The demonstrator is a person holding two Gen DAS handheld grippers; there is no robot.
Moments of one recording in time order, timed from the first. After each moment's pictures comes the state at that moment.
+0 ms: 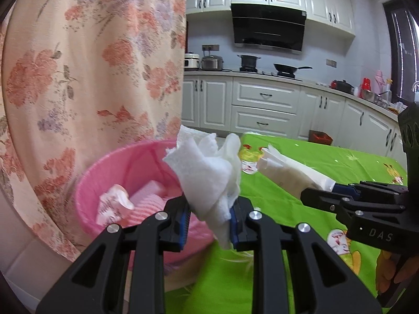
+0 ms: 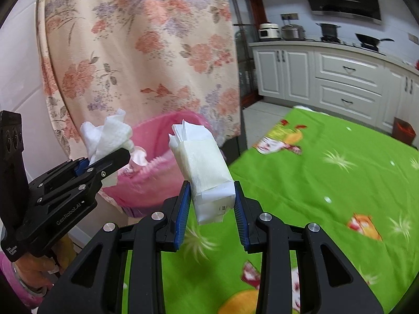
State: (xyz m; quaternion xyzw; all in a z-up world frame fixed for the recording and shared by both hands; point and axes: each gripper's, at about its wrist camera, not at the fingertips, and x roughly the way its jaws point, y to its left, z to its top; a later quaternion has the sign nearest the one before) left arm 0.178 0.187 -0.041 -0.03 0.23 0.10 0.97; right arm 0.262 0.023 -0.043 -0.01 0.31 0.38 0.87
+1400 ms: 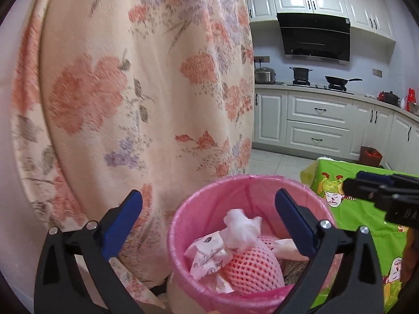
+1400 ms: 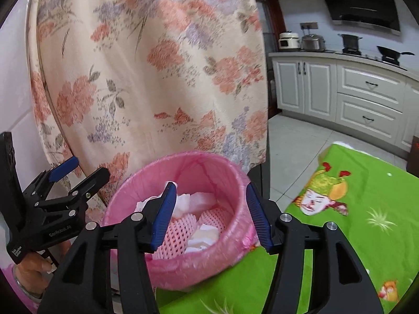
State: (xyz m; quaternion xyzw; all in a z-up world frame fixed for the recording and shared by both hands) left arm 0.191 0.293 -0.008 0.00 0.20 0.24 0.95; right arm 0.315 0.113 -0.010 0.00 0.28 0.41 0.87
